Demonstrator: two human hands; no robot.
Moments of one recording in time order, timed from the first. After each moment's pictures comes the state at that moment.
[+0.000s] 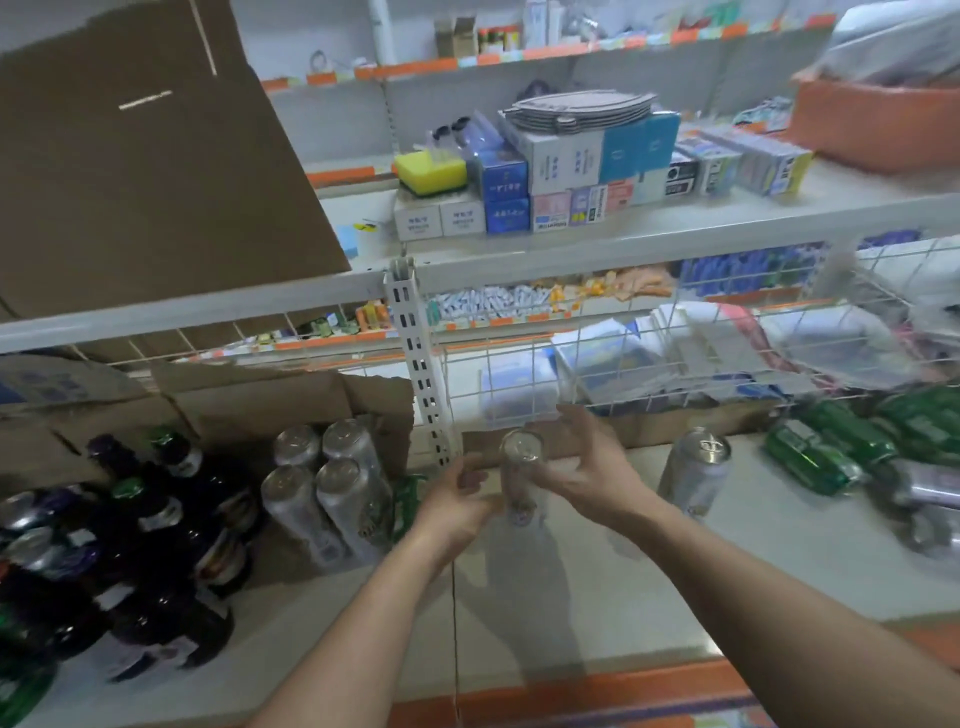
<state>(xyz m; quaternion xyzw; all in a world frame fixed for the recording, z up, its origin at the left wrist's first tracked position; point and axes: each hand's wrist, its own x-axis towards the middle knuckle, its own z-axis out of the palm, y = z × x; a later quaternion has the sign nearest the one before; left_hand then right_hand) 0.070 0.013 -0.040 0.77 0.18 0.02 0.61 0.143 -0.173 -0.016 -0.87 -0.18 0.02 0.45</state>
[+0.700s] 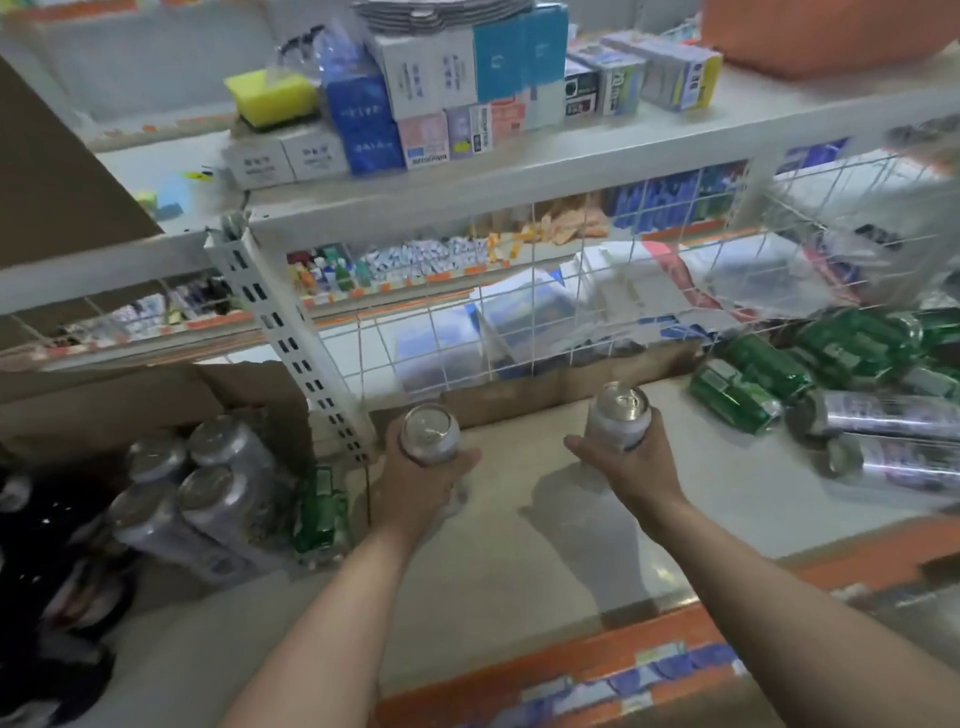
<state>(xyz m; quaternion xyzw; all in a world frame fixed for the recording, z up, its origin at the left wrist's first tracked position) 0.122 -0.029 -0.092 0.75 0.21 0.08 0.62 0.167 -0.287 -0.088 -0.75 0.09 0.00 0.66</state>
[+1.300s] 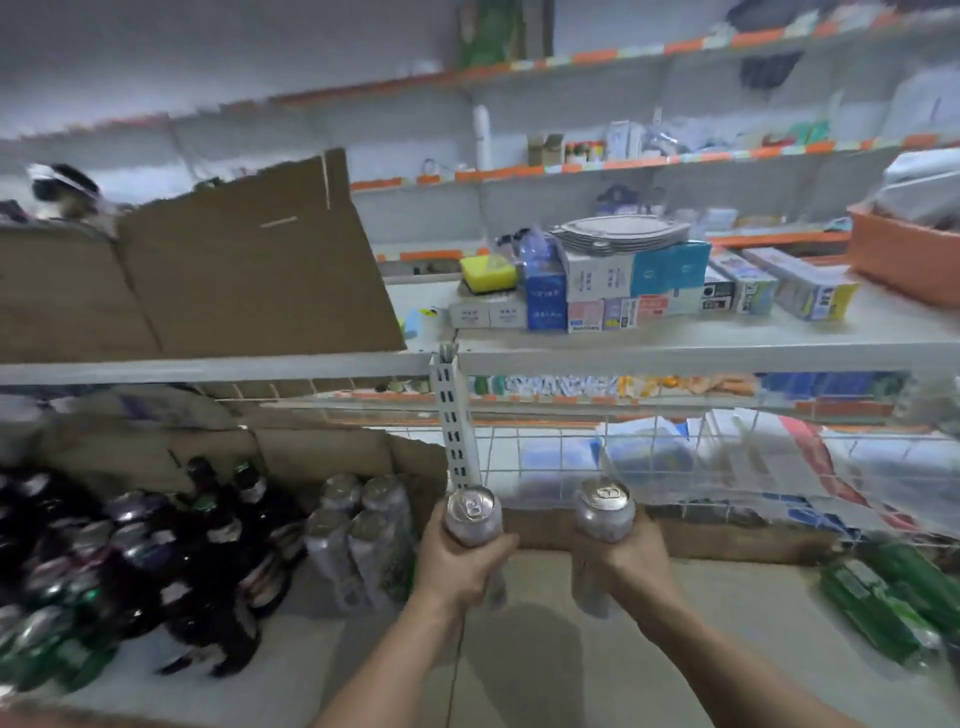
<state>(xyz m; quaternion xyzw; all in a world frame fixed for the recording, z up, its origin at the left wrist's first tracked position) 0.058 -0.009 -0.003 0.71 0.26 0.25 0.60 0.150 -0.195 0.002 -0.74 -0.10 0.10 0.66</state>
